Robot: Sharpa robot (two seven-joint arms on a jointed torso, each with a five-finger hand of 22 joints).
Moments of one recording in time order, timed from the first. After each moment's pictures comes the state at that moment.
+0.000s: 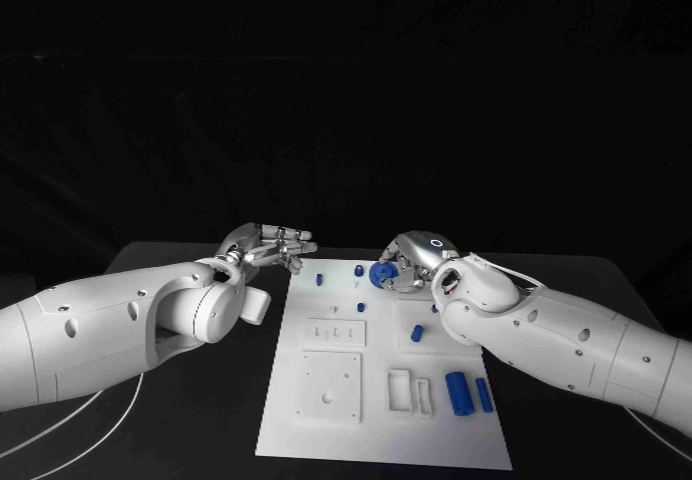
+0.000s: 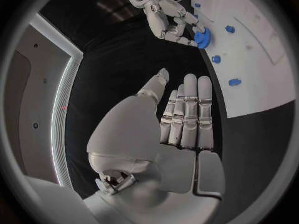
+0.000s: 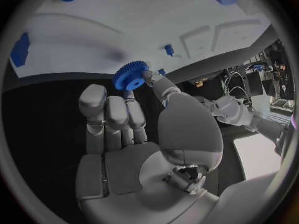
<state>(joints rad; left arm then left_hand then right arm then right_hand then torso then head) 1.41 -0.80 -0.21 1.46 -0.07 -0.44 0.26 1.39 -0.05 0.11 -0.13 0.16 1.00 0.14 0.07 0.07 1.14 0.11 0.06 0.06 1.09 0.03 0.83 0.28 0.11 0.89 0.01 1.06 0.42 1.16 -0.56 0.09 1.26 -1.75 -0.39 -0.27 1.16 -0.19 0.40 -0.15 0.45 1.15 0.08 0.06 0.07 1.38 -0.01 1.18 1.31 1.46 -0.08 1.10 1.15 0.08 1.47 -0.10 0.84 1.31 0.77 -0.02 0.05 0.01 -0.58</state>
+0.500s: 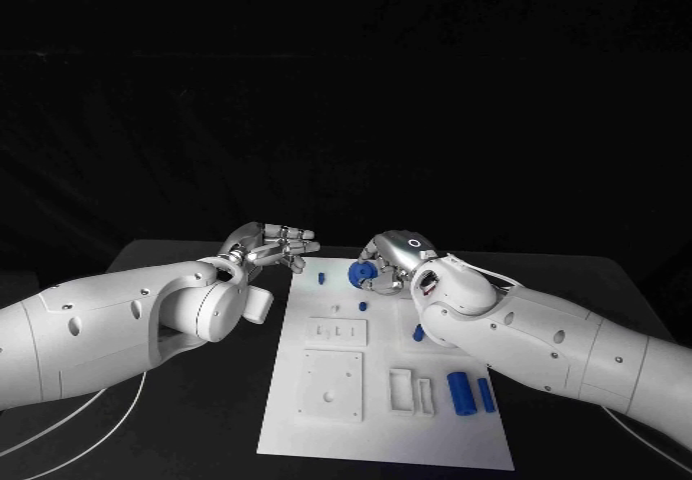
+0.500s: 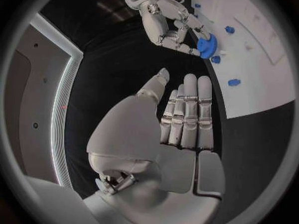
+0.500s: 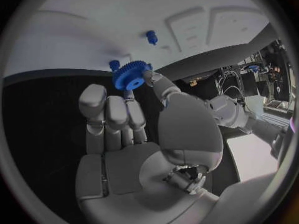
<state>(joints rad) 1.41 -0.80 -0.21 1.46 -0.07 -0.44 0.26 1.39 -0.05 0.11 -0.13 0.16 1.00 0.14 0.07 0.07 1.14 0.11 0.06 0.06 1.09 0.03 0.83 0.28 0.12 0.88 0.02 1.07 0.42 1.17 -0.49 0.08 1.25 -1.78 -0.40 -0.27 1.16 -0.19 0.40 -0.15 0.44 1.15 0.08 0.06 0.07 1.38 -0.01 1.18 1.31 1.46 -0.08 1.10 1.15 0.08 1.47 -0.10 0.84 1.31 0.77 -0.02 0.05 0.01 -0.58</state>
